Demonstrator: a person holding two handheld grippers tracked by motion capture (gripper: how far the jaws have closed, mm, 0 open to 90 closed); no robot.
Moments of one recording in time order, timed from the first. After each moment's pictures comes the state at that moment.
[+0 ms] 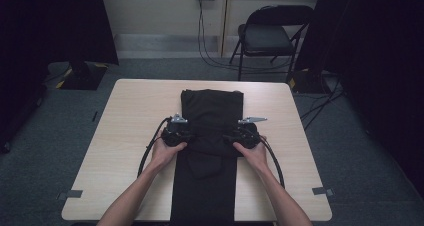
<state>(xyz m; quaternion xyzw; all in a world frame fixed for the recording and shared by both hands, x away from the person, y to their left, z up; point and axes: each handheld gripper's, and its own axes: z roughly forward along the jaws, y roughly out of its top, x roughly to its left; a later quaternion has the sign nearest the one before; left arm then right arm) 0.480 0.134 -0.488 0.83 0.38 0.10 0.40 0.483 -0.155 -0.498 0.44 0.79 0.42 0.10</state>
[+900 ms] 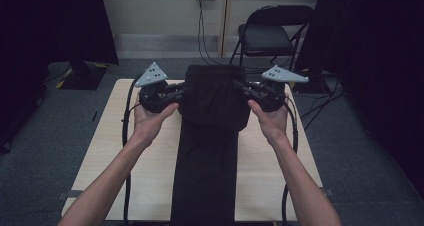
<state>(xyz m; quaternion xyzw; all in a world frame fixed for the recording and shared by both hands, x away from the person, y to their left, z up) 0.418 0.147 -0.258 0.72 0.27 0.21 0.60 0.437 -0.162 -0.268 0.32 0.70 0.59 0.23</state>
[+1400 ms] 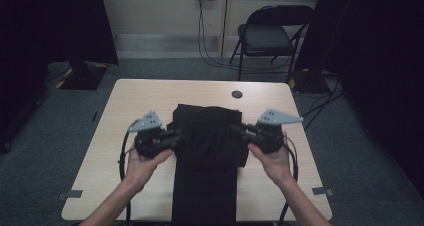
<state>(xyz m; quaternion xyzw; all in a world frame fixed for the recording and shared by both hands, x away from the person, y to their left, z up) 0.349 0.160 -0.370 0.78 0.31 0.09 0.54 0.367 -0.163 -0.346 0.31 0.76 0.54 0.16</state>
